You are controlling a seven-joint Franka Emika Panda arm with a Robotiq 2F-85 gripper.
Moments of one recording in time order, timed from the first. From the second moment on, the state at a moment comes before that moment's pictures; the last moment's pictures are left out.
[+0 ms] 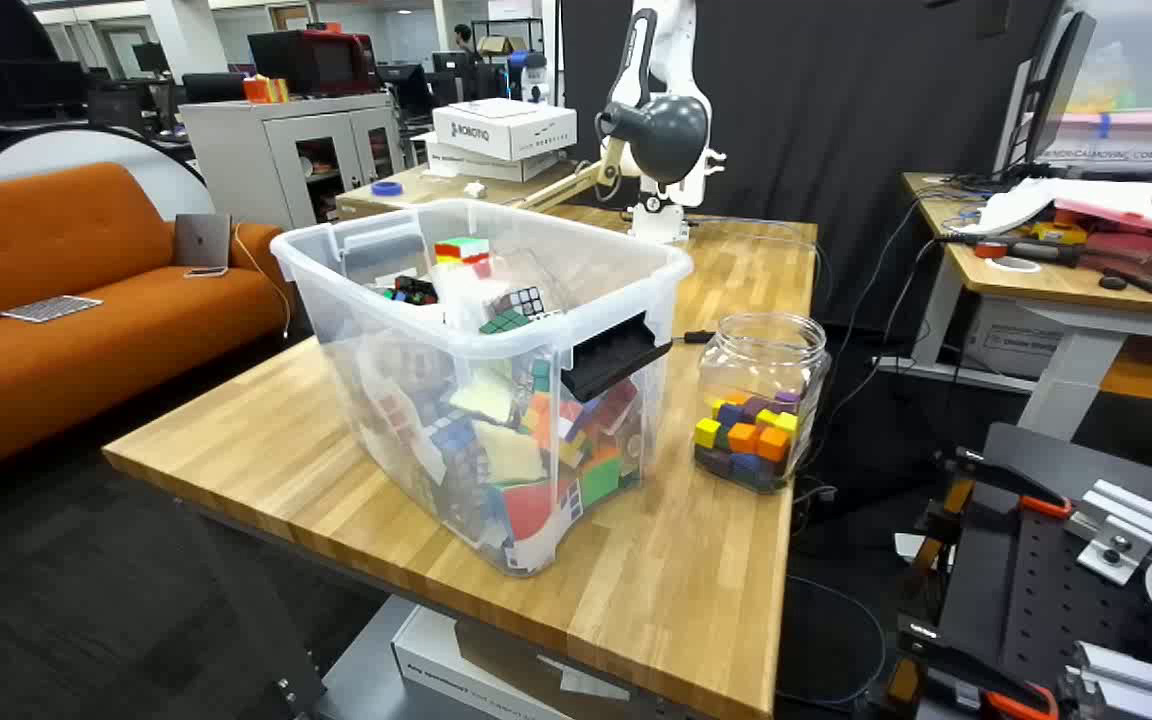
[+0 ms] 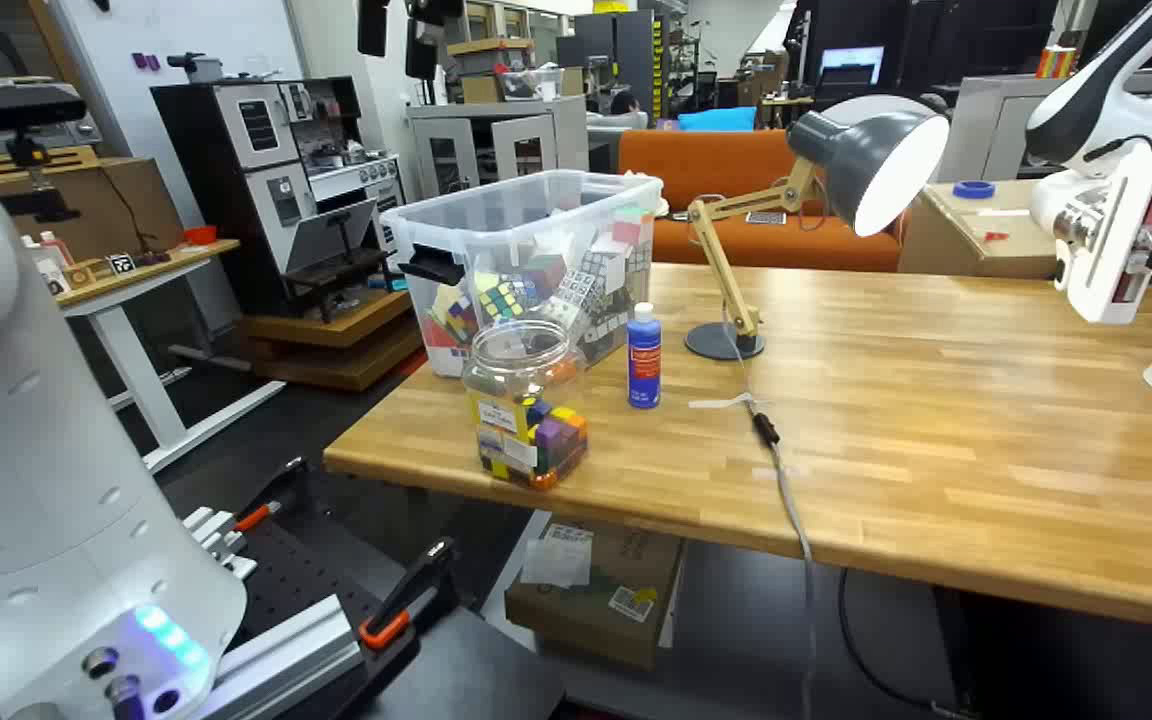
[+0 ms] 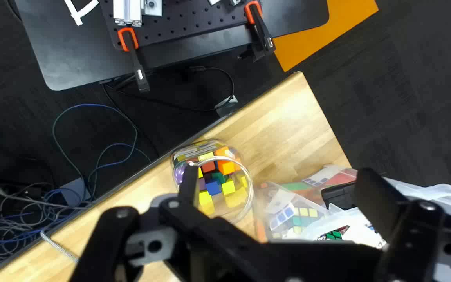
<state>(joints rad) -0.07 -0.60 -0.22 -2.29 0.09 1.52 -0.01</state>
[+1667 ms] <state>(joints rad) -0.03 -0.51 -0.07 -2.29 0.09 1.68 -0.02</state>
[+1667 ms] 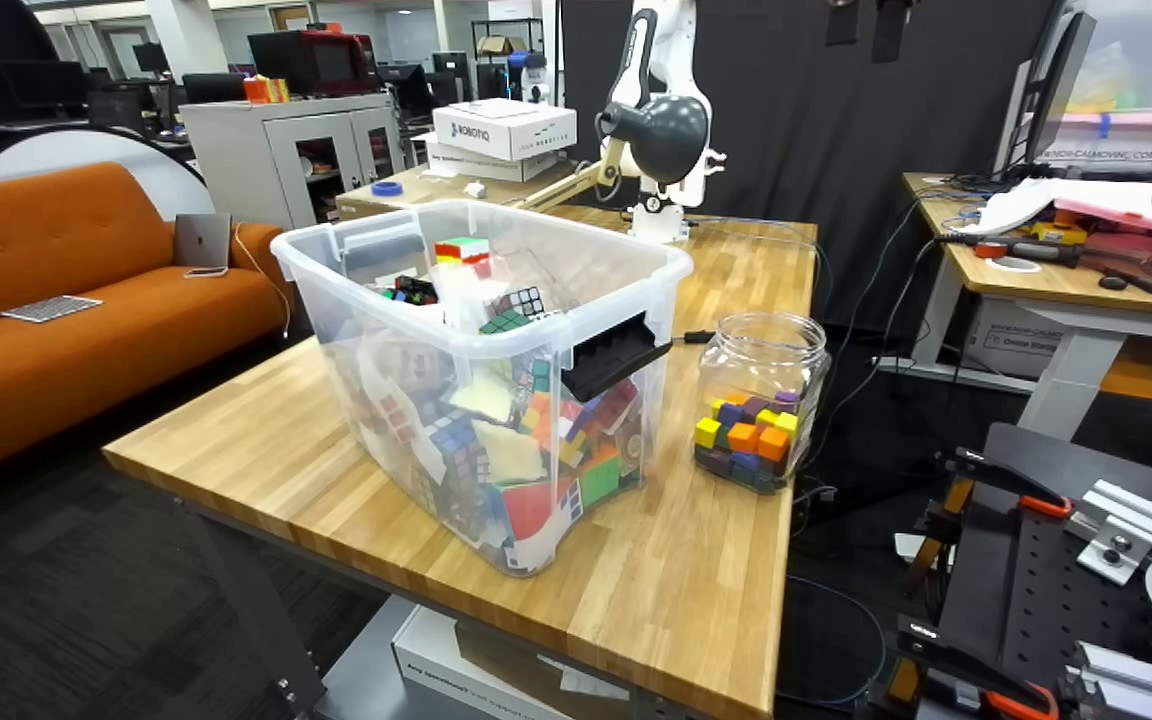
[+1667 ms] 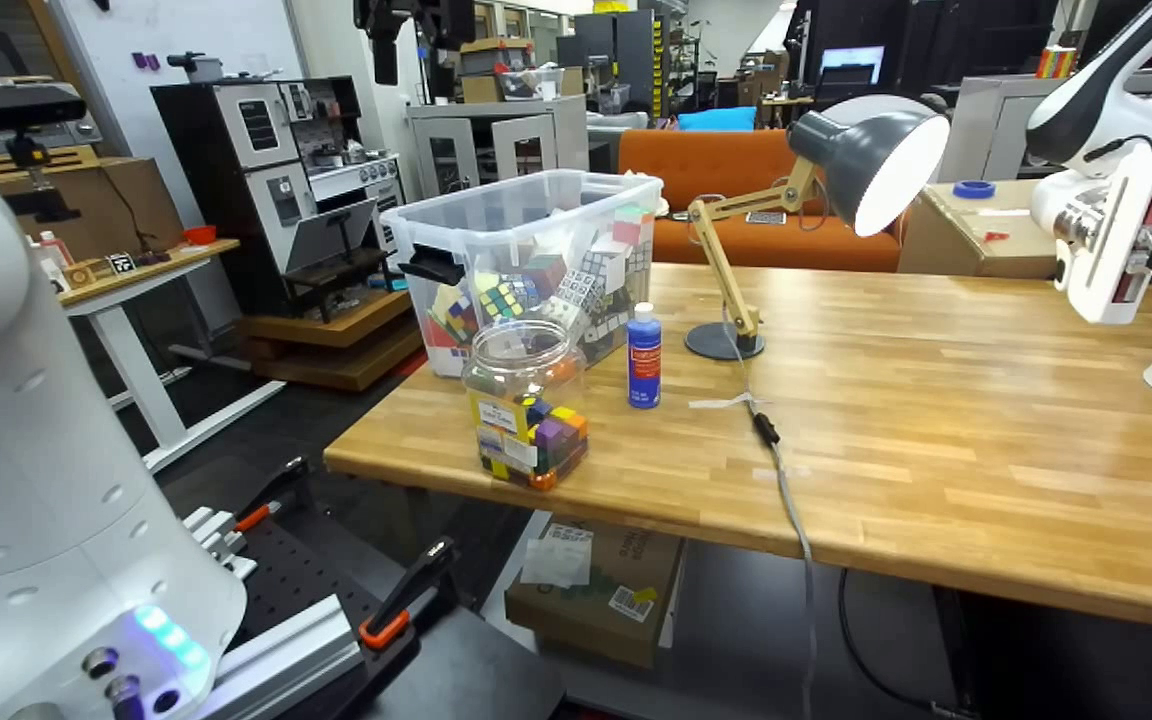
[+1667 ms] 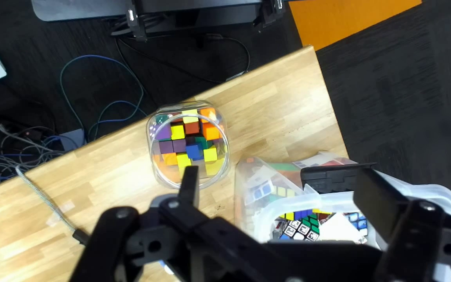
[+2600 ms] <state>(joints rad) 0.06 -0.32 0.06 -2.18 0.10 1.96 0.04</state>
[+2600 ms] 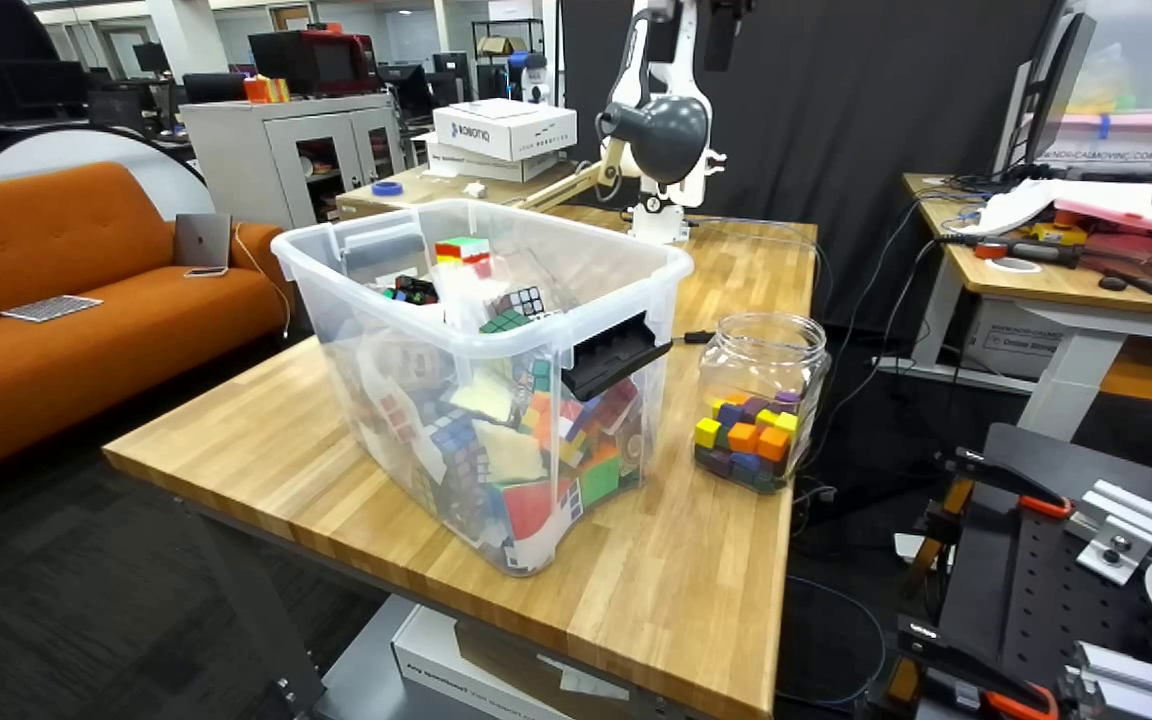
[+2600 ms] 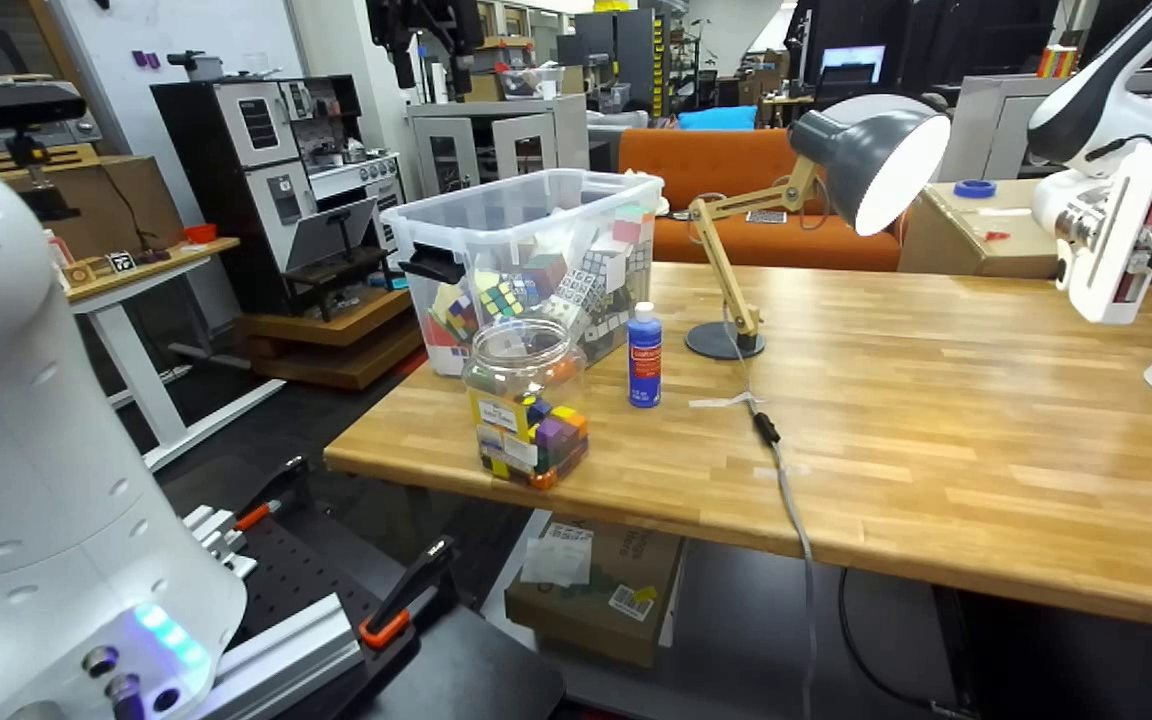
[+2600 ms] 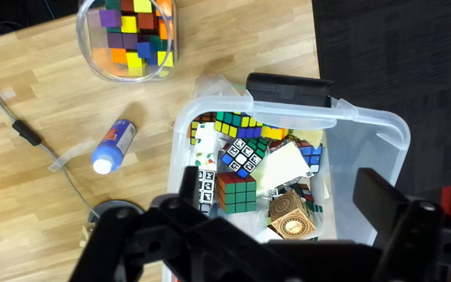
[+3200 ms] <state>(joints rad) 0.07 -0.28 0.07 -2.16 0.09 1.98 0.05</state>
